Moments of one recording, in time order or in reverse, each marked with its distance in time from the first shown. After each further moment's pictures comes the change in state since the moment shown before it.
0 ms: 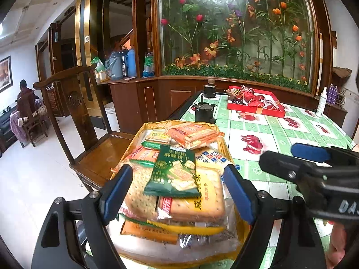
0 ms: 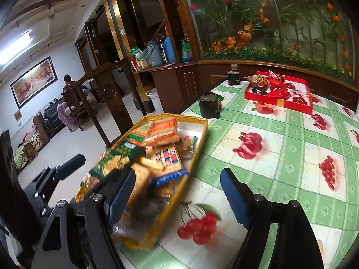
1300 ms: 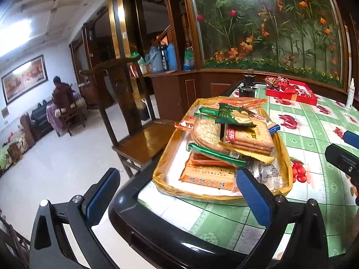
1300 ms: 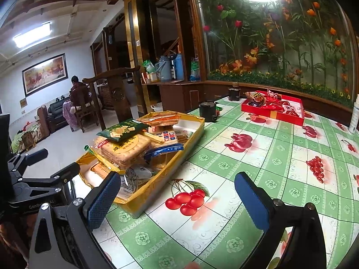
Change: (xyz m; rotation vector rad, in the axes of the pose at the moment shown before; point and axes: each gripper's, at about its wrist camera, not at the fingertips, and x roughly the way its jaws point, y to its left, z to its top) left arm -0.057 0.037 -0.062 -0.050 0.032 0.258; right arm -0.037 -0.005 -0.066 -0.132 -0.144 0.006
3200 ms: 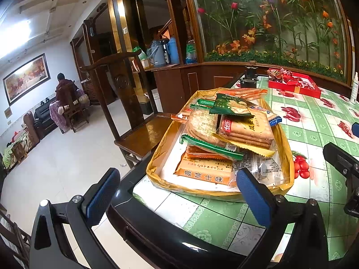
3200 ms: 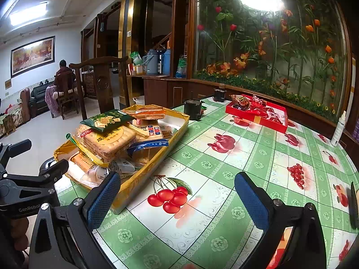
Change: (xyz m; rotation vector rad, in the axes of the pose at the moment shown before) left arm 0.006 -0.009 -0.007 0.010 0.033 0.025; right arm 0.004 0.014 0.000 -0.085 0.030 -0.158
